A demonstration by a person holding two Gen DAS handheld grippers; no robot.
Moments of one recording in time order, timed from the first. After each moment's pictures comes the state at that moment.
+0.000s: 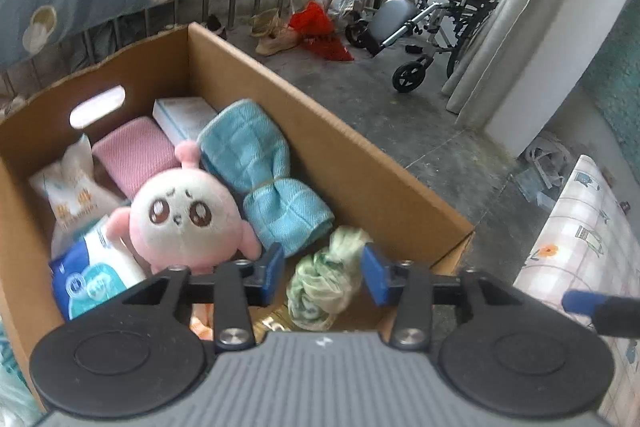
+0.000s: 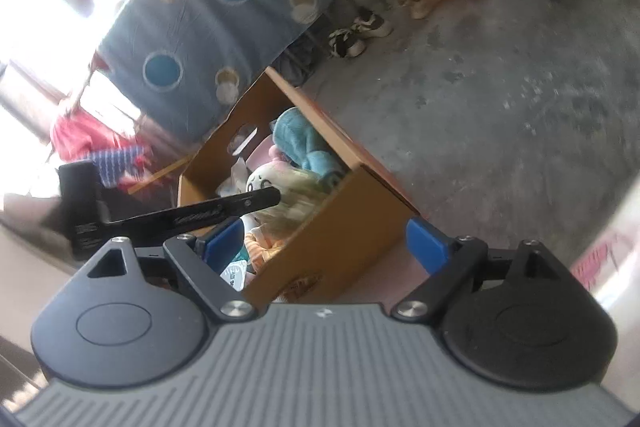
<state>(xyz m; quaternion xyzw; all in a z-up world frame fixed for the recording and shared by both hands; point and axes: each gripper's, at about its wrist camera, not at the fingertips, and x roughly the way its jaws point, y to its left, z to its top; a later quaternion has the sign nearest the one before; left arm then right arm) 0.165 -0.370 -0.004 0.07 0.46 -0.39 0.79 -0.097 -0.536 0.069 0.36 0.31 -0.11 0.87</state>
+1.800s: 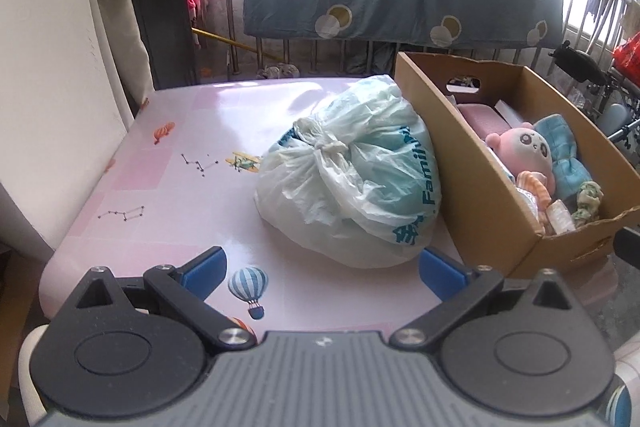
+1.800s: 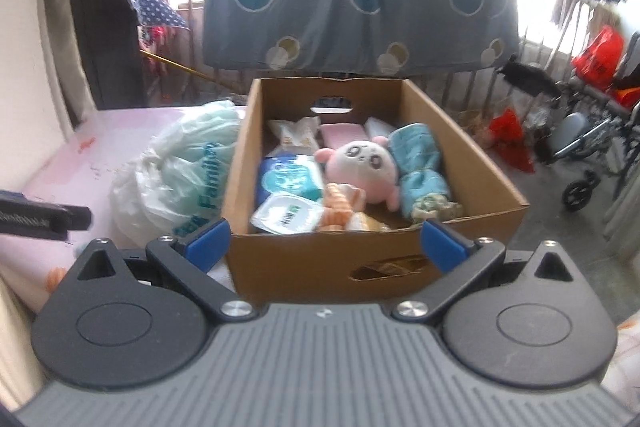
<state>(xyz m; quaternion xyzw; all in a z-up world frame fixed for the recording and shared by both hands) 0.031 -0.072 0.012 -0.01 0.40 -0.04 0.91 -0.054 -0.289 0.058 -0.04 0.32 -0.05 0.95</state>
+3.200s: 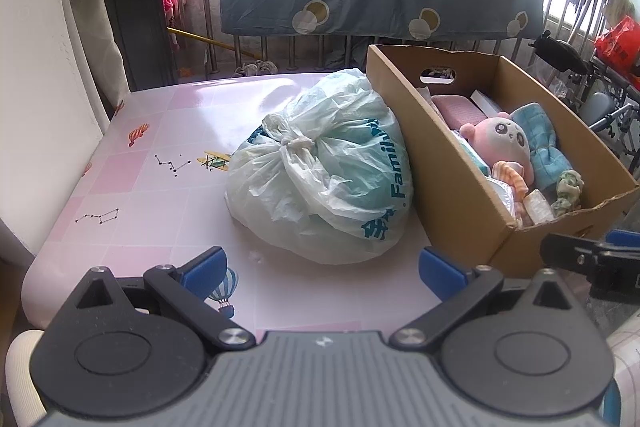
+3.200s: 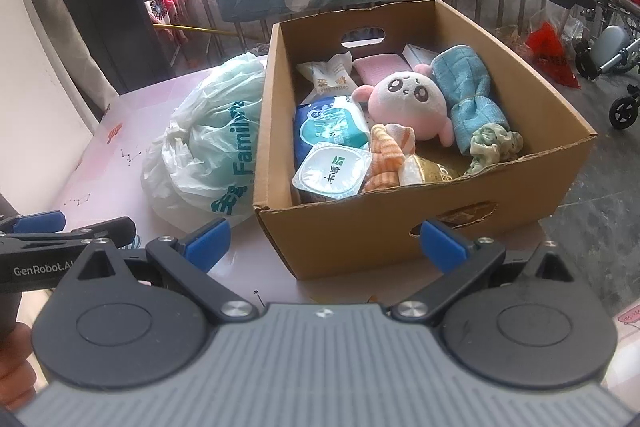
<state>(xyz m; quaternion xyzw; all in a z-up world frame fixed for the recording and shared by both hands) 0.034 -0.093 0.010 -0.01 0.41 -0.07 0.91 -0.013 -0.305 0.039 0.03 0.41 -0.02 0.91</state>
